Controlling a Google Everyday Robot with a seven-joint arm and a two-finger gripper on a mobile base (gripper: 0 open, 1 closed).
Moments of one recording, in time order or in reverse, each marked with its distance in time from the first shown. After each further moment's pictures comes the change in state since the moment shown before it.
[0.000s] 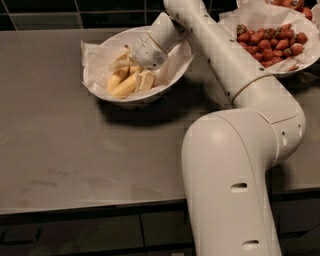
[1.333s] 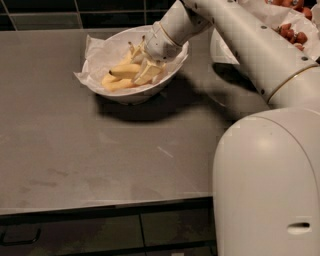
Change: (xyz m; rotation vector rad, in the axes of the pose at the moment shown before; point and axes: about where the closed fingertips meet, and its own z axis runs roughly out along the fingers) arm 0.001 0.007 -0.051 0.170 0.156 0.107
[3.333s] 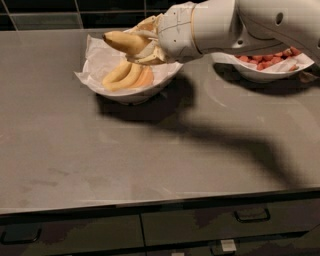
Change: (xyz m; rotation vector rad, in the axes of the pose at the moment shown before) arm -0.108 0.039 -0.101 0.579 -0.097 -0.130
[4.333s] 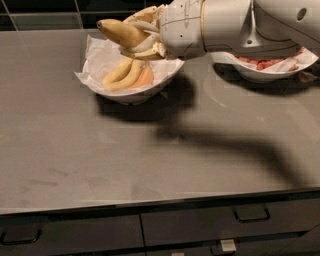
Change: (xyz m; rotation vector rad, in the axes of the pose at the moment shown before) arm -0.040 -0.002 -0.019 0.035 -0.160 -0.015
